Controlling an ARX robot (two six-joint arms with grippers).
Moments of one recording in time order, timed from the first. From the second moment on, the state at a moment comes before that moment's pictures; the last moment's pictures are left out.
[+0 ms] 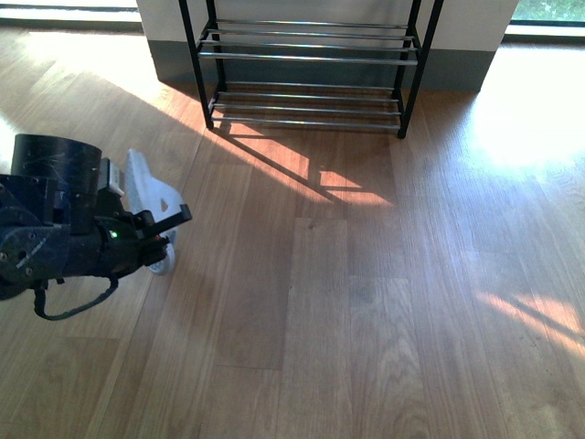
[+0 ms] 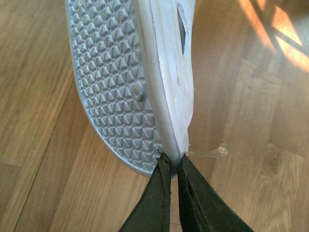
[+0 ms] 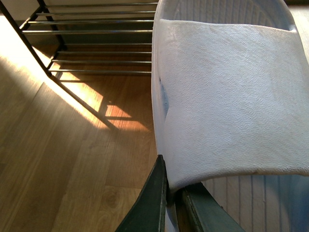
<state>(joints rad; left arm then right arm) -0.14 2.48 1.00 0.69 0.10 -0.49 -0.02 1.57 0.45 0.81 -0.08 0.03</state>
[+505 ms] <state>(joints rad) -0.24 2.57 0.79 1.02 0.02 -0.90 -0.02 1.57 0.45 0.81 -0.08 0.03</state>
